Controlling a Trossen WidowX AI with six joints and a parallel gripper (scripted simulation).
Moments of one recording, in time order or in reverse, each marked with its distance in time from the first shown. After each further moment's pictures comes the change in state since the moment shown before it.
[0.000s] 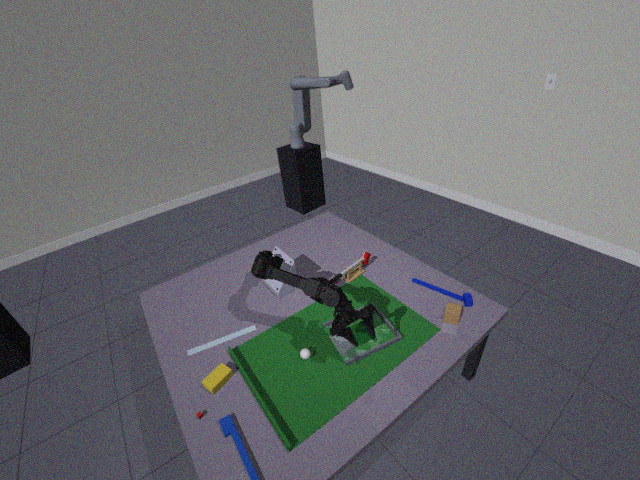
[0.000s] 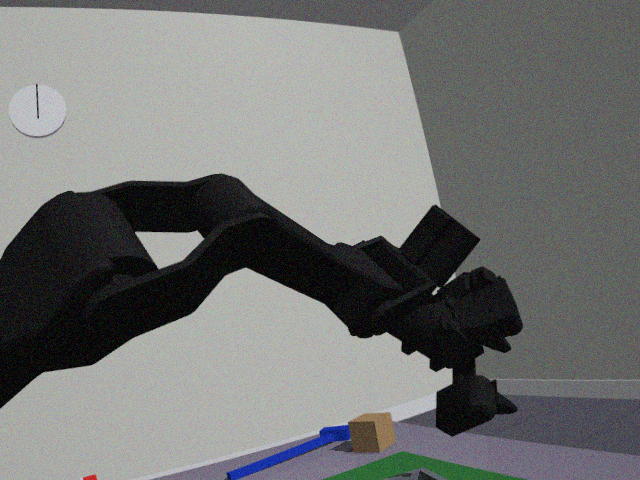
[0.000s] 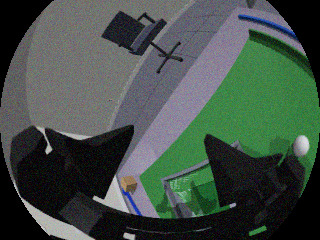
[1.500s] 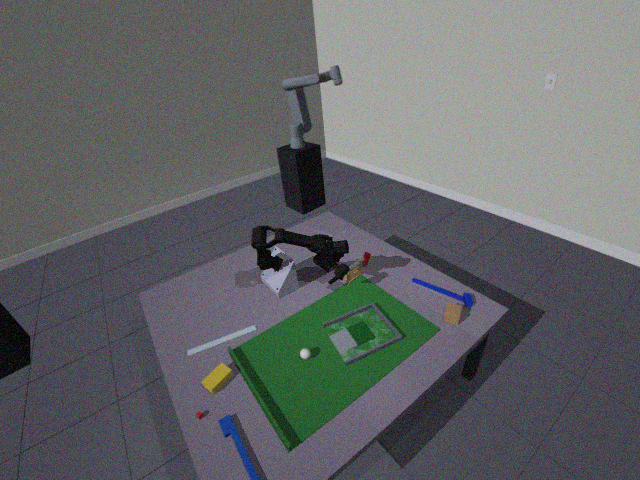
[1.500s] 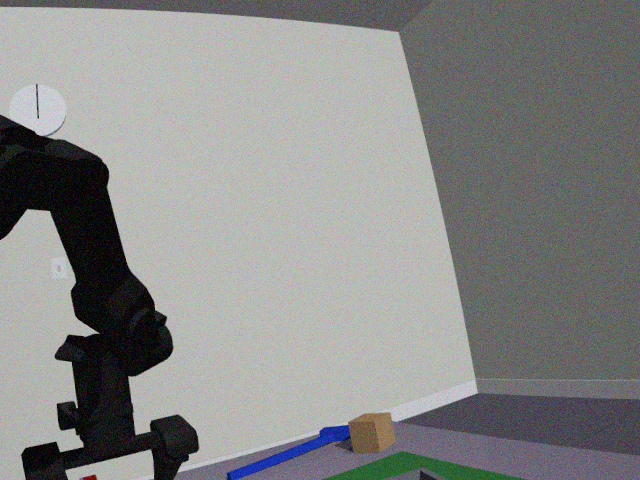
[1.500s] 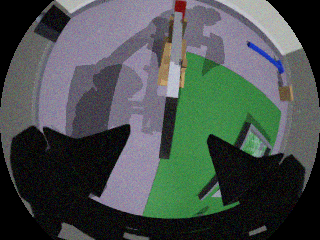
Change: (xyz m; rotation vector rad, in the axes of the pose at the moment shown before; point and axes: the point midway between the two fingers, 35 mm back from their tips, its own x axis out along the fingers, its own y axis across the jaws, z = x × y) arm -0.269 -0.176 -0.309 -2.384 1.097 0.665
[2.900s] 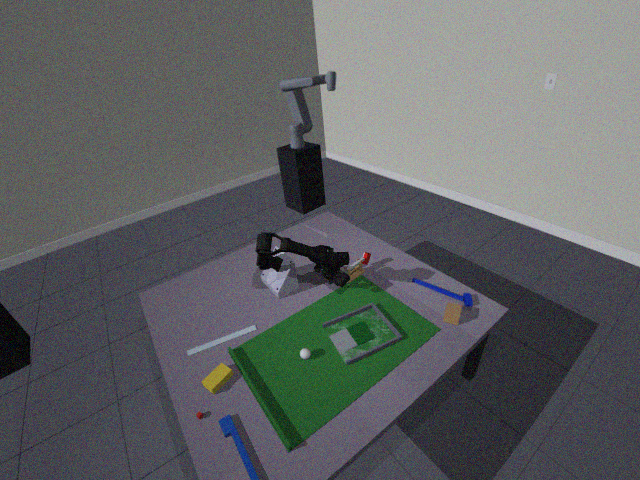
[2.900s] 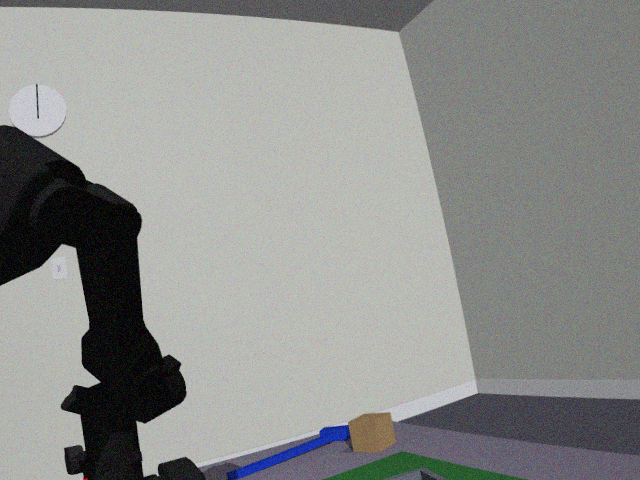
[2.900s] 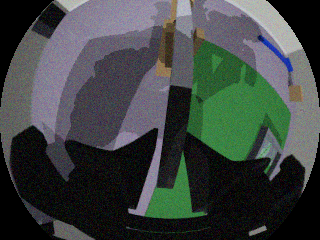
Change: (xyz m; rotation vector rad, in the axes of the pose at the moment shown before) arm 0.050 0.001 -0.015 -0.002 0.005 0.003
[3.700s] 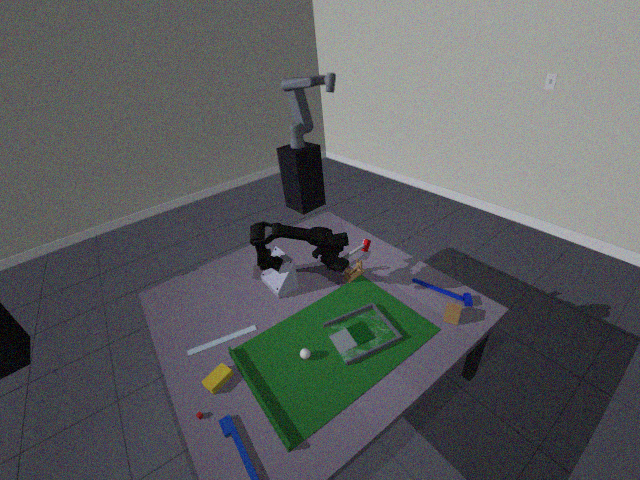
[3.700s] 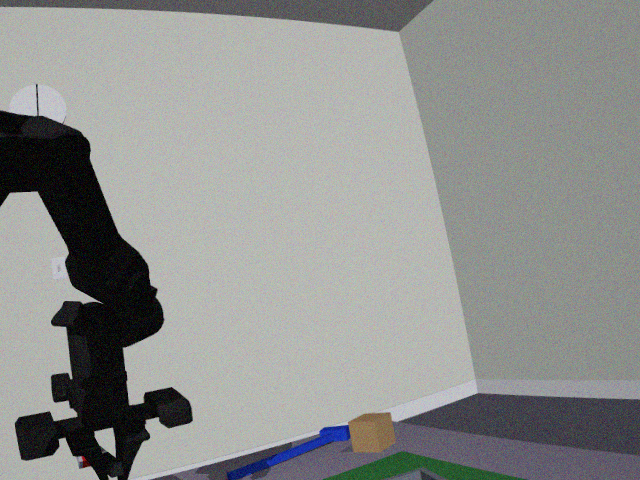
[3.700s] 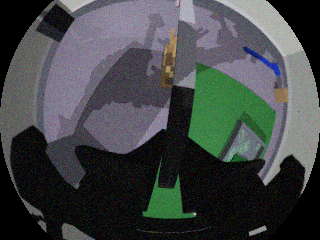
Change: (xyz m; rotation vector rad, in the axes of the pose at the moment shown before) arm -0.083 0.001 0.023 -0.011 0.007 0.003
